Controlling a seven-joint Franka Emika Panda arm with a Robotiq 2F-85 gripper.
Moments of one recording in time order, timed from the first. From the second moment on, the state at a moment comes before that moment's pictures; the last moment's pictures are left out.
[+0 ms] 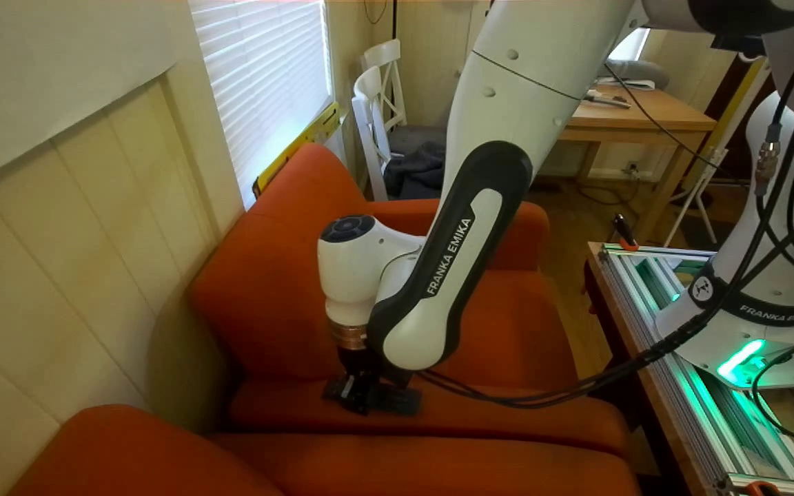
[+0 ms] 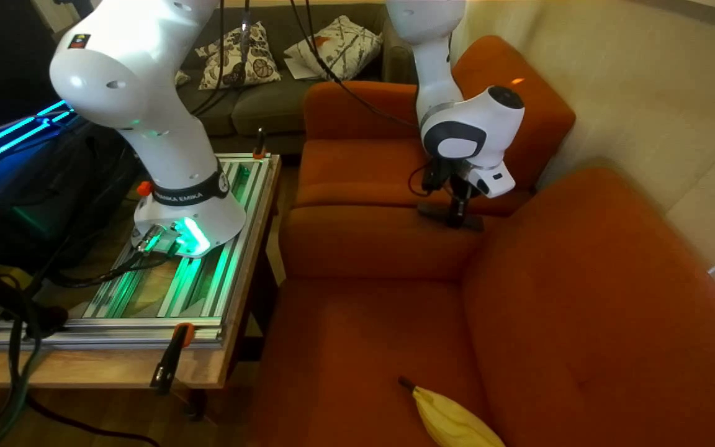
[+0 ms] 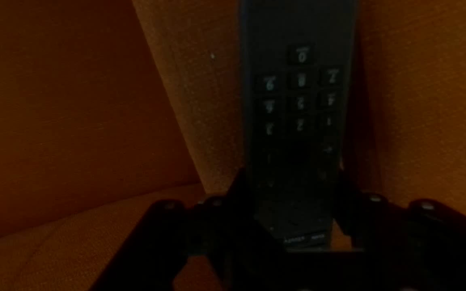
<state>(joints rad) 0.15 0.78 0.03 -2.01 0.17 2.76 0.29</state>
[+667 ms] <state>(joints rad) 0.13 0.76 0.02 -2.01 0.18 2.70 0.34</state>
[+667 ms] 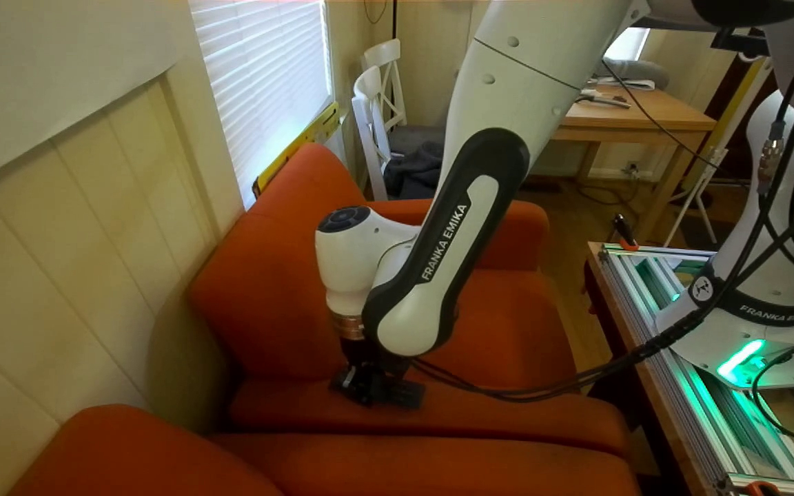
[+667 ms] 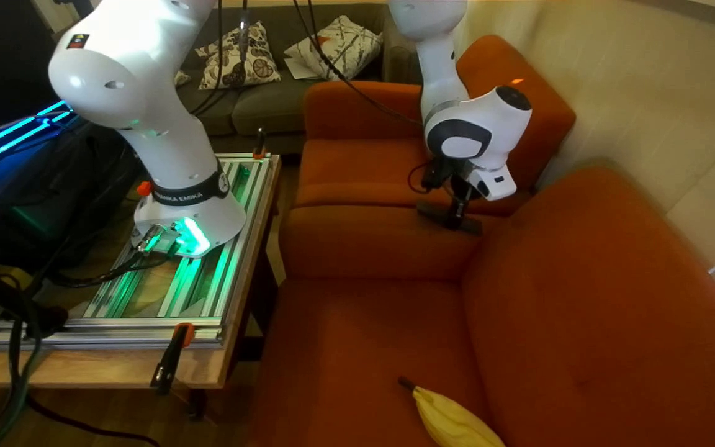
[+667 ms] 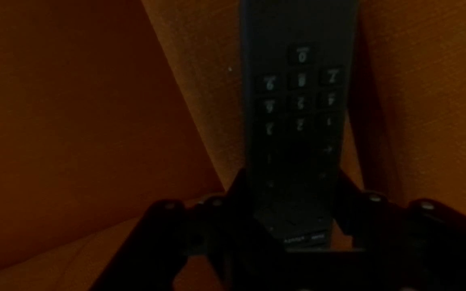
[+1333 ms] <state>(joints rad) -0.02 0.75 0.01 -2.07 0.37 2.71 0.39</state>
